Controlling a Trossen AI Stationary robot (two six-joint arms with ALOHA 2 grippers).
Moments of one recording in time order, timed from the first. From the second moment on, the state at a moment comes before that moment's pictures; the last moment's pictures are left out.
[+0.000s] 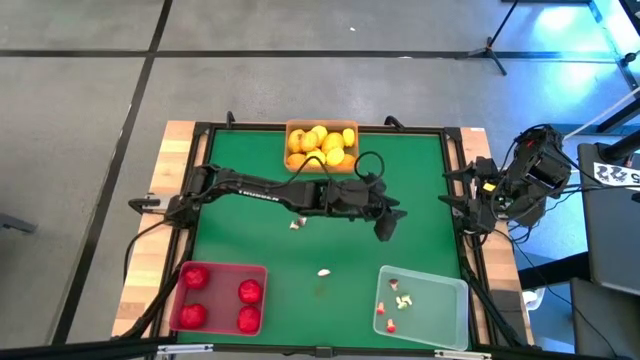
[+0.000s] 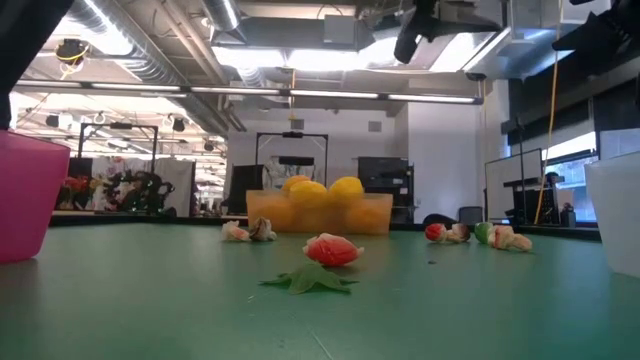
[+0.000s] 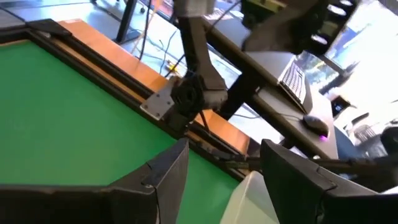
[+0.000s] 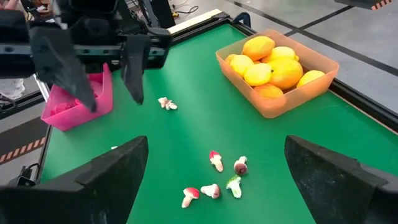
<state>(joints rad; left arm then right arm) -0.07 2.11 1.87 -0.05 -0.21 -0.63 0.96 0.51 0.97 -1.36 0.99 1.12</state>
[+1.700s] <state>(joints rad) -0.21 1.33 0.61 0.04 -0.52 -0.69 0.96 0.51 0.97 -1.35 1.09 1.08</state>
